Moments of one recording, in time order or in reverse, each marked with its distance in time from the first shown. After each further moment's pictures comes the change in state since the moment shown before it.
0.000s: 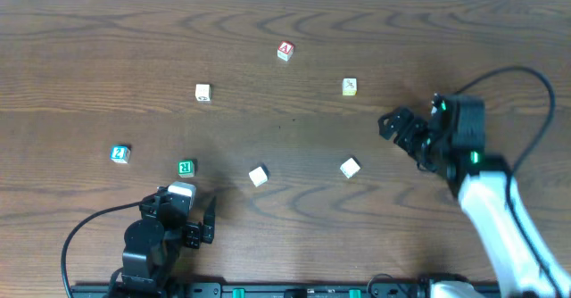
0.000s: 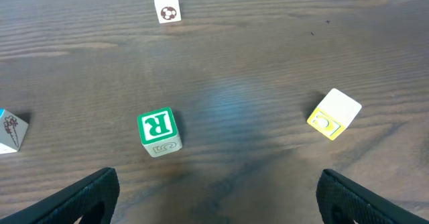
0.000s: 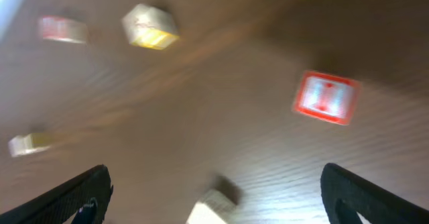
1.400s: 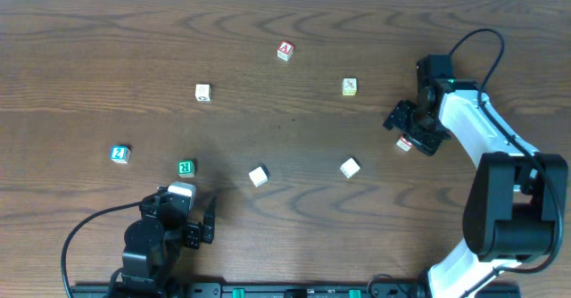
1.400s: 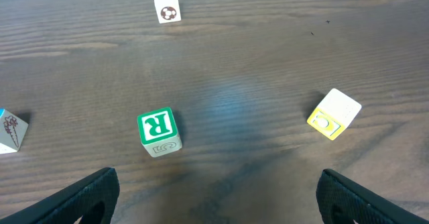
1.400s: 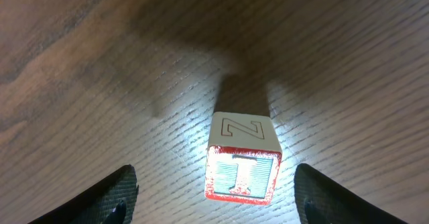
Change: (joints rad) left arm 0.000 0.000 0.000 0.000 0.000 0.000; right arm 0.000 0.514 0.370 -0.302 0.194 0.010
